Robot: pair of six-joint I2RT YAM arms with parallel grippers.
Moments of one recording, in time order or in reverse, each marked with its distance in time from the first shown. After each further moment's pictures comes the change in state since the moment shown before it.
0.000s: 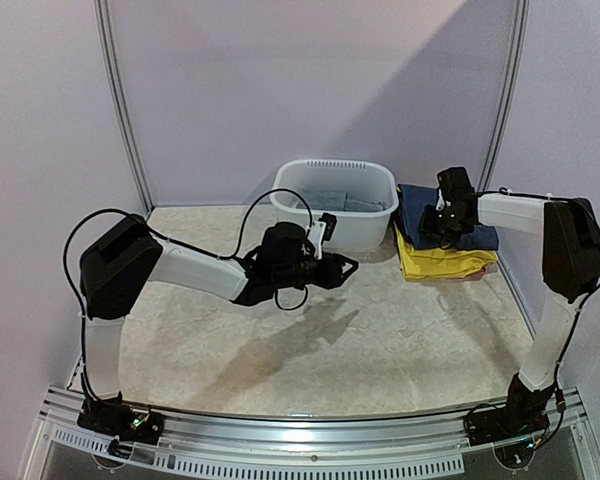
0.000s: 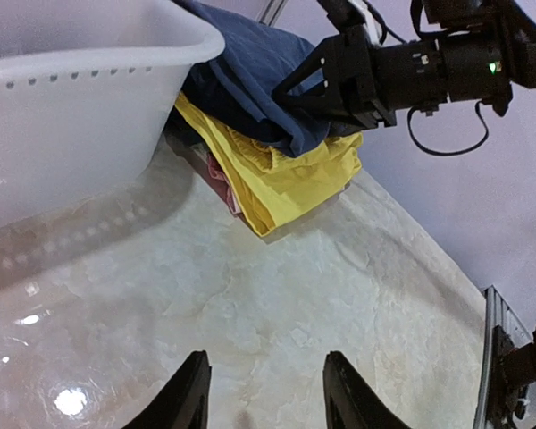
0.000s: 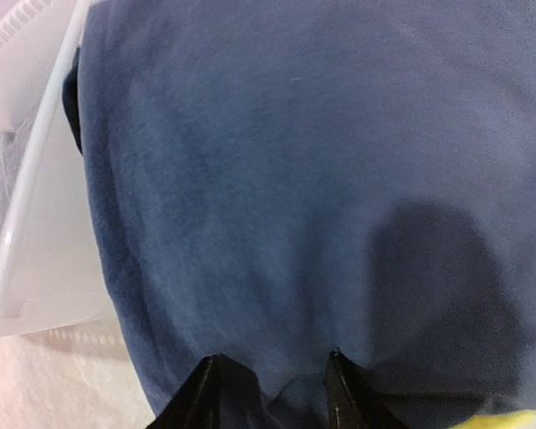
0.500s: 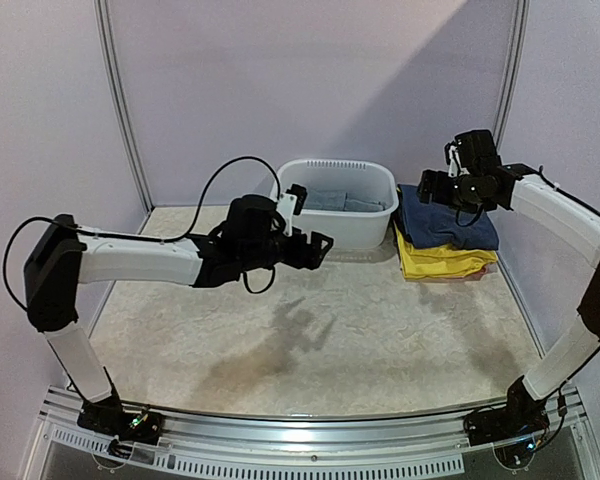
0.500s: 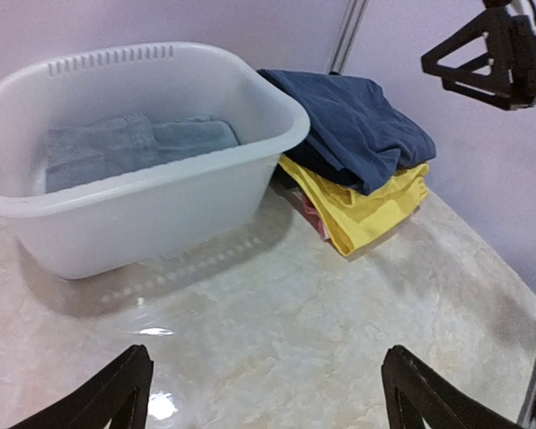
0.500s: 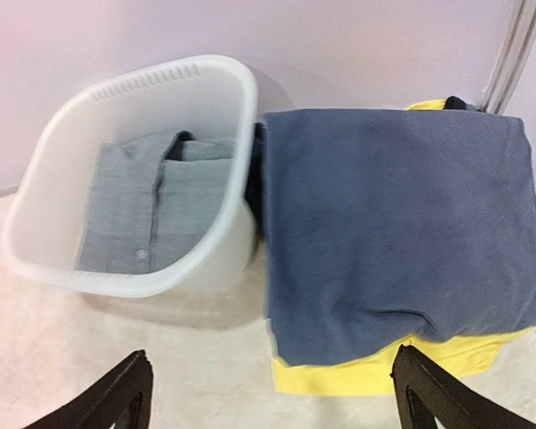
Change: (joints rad) left arm 0.023 -0.311 -0.084 -0.268 -0.220 0.166; right arm 0.087 -0.322 0.051 -0.190 0.078 -0.116
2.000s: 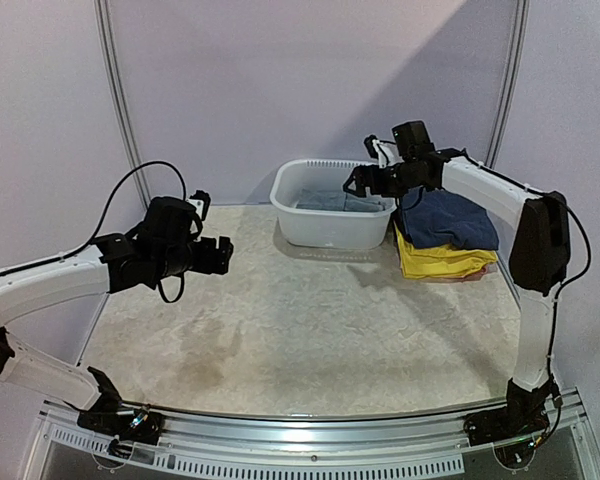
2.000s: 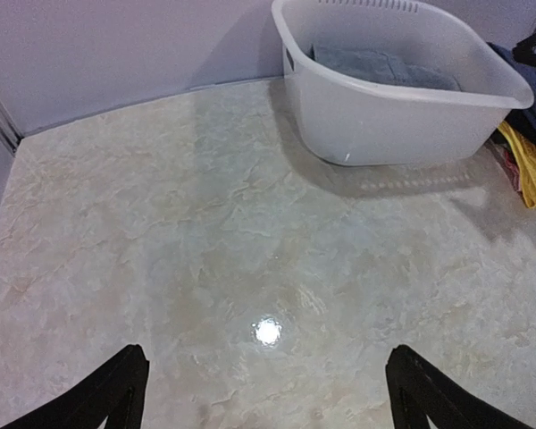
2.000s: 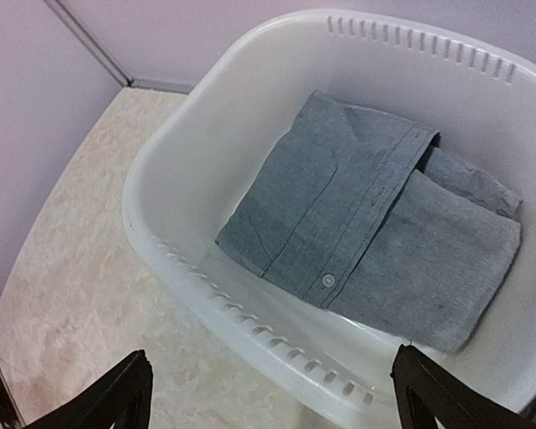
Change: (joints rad) left arm 0.174 -0.535 -0.275 -0.533 -0.309 -0.006; right arm 0.126 0.489 0.502 0.016 -0.419 -0.161
